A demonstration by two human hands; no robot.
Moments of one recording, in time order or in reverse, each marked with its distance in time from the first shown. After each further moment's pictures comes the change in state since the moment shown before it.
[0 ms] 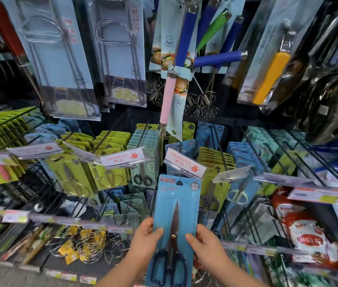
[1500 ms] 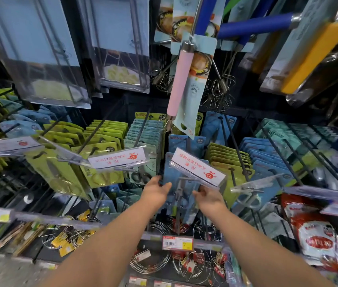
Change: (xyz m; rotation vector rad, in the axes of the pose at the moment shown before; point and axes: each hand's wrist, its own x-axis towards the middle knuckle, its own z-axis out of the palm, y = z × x) left_hand 0.137 0.052 0.015 0.485 0.065 -0.056; right_hand 0.135 -0.024 -0.023 -0.289 0.189 0.278
